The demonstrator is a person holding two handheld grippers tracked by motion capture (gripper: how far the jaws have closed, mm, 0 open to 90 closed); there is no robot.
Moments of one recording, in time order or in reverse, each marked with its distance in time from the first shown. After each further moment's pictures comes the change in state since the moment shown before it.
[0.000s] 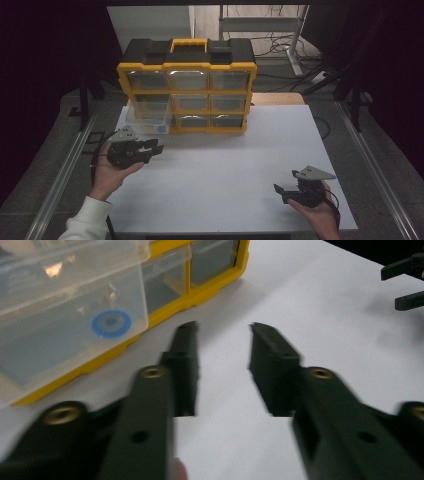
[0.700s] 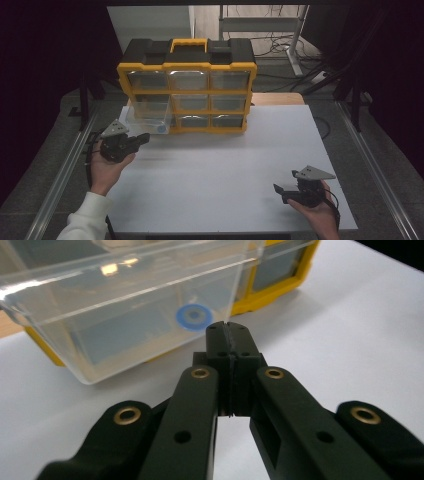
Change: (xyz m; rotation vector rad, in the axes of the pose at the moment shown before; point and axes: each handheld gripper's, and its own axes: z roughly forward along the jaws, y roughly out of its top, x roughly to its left) left arm 0.027 -0.003 0.001 -0.030 0.163 -0.083; right arm 0.000 0.000 0.001 0.004 0.000 -0.002
